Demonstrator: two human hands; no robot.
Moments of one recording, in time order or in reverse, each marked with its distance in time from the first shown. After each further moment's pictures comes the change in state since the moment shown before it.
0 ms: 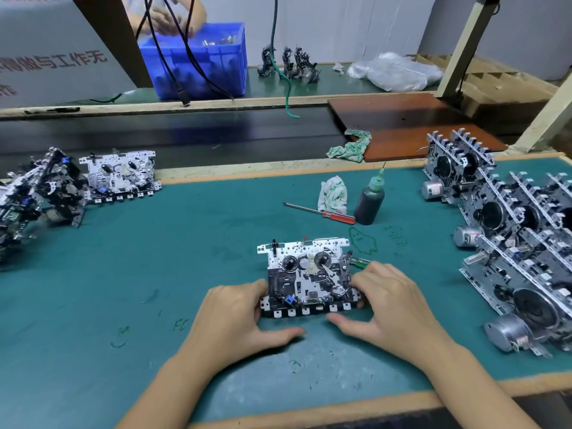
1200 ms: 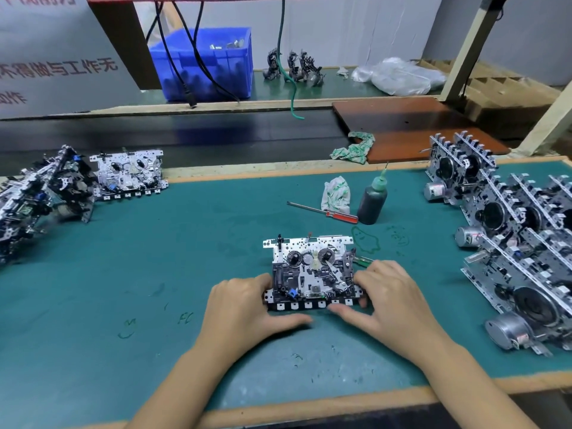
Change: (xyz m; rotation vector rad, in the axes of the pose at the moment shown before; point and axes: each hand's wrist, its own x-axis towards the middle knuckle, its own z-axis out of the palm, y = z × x) left_hand 0.004 0.007 0.009 0.051 0.032 -0.188; right_hand -0.002 0.000 0.001 0.052 -0.024 0.011
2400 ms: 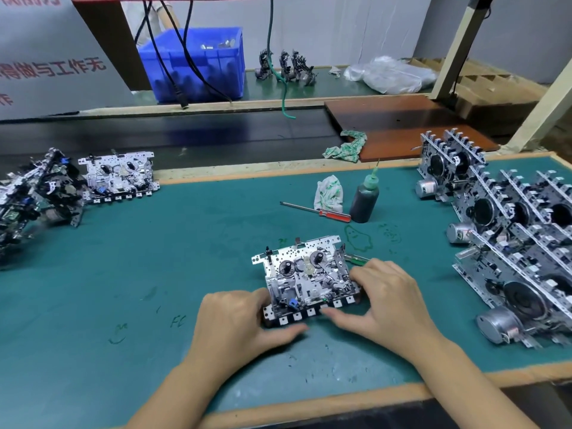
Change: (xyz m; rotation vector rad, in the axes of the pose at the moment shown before) left_hand -0.010 0.005 -0.004 -0.003 0.131 0.234; right_hand 0.000 -0.002 -0.006 0.001 -0.013 0.072
